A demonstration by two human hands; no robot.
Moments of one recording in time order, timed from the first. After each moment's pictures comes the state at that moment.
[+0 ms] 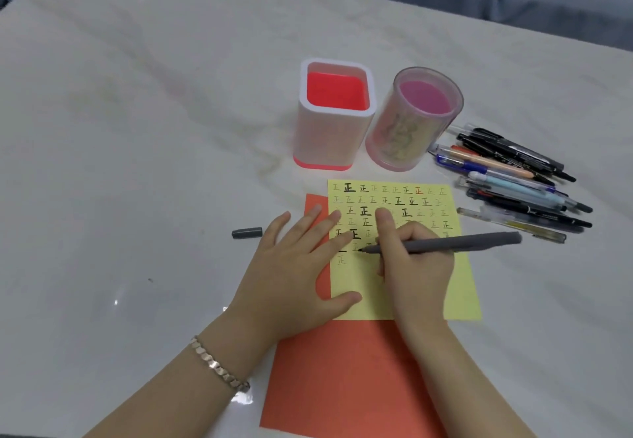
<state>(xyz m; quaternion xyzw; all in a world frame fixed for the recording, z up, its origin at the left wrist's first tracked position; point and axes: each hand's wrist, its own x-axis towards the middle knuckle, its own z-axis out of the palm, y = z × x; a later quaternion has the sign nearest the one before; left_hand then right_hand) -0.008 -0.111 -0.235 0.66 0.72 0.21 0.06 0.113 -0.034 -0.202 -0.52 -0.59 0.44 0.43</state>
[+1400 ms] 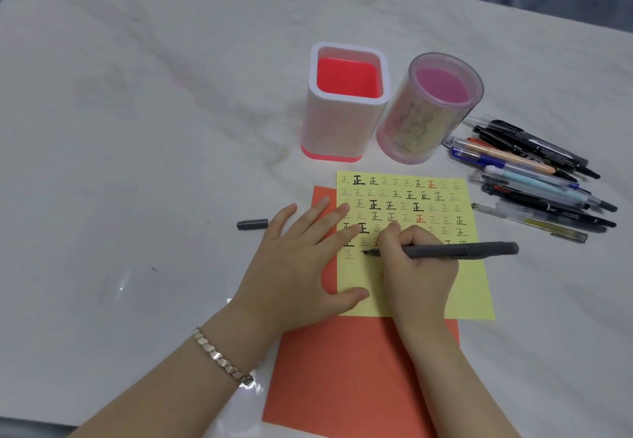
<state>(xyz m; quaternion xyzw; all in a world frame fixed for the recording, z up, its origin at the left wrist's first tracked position) -0.007 -0.111 -0.233 0.65 0.72 0.23 0.07 0.112 -0.037 -0.224 -0.53 -0.63 0.37 0.42</state>
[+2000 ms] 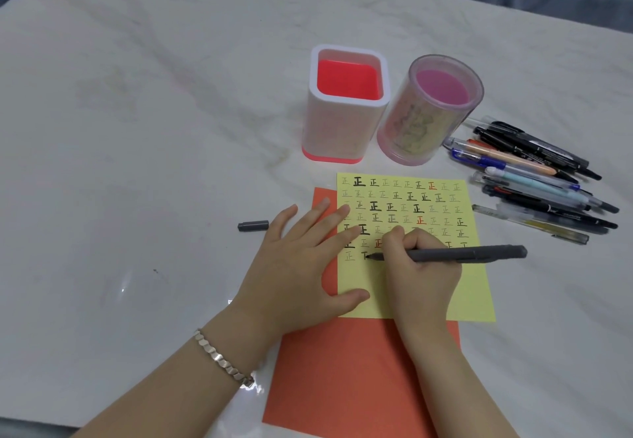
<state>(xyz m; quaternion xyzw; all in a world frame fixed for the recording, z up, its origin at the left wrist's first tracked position) -0.007 -0.110 -0.234 0.65 0.72 0.24 0.07 0.111 -0.039 -0.221 -0.53 -0.62 0.39 0.44</state>
